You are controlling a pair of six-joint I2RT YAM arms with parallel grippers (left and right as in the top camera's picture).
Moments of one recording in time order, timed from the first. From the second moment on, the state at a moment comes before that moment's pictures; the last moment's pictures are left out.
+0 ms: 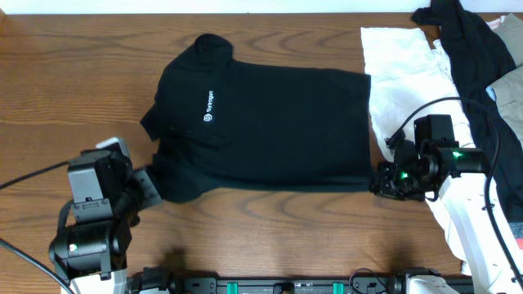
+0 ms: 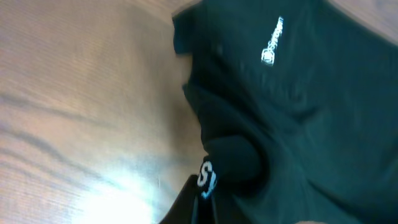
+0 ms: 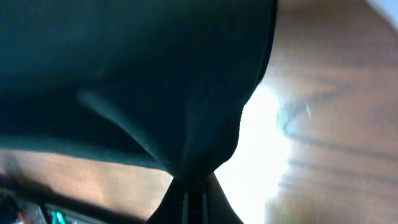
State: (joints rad) left arm 0.15 0.79 0.90 -1.00 0.06 -0.29; right arm -0.01 1.27 0.89 -1.05 -0.34 0.16
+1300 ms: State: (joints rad) left arm 0.15 1.35 0.90 -0.41 0.03 -0.33; right arm -0.01 1.53 0.91 -0.34 -0.44 0.25
